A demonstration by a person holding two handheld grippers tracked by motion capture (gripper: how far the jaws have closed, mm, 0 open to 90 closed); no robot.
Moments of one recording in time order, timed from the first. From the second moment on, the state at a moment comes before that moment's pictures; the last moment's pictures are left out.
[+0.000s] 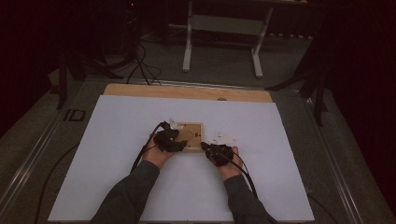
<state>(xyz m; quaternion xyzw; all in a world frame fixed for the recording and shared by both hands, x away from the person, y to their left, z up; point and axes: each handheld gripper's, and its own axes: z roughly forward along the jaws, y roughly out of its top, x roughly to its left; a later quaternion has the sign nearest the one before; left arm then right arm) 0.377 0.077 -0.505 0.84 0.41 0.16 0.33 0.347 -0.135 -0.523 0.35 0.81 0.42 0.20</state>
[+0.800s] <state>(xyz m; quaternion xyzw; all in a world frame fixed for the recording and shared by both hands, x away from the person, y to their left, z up) 0.375 0.081 -0.498 0.84 0.41 0.15 0.33 0.347 -0.136 -0.523 0.35 0.81 0.43 0.20</state>
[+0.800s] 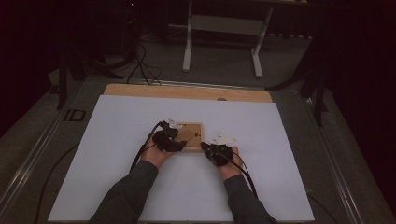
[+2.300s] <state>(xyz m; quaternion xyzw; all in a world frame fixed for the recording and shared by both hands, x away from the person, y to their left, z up) 0.396 0.087 -0.491 0.78 0.50 0.02 0.37 0.347 -0.135 -0.523 0.35 0.81 0.43 0.20</state>
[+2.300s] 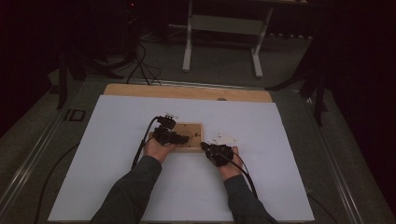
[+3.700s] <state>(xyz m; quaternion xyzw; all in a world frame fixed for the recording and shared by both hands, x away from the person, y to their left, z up) 0.391 0.077 -0.486 0.81 0.48 0.07 0.35 0.348 -0.138 -0.515 0.35 0.81 0.43 0.20</state>
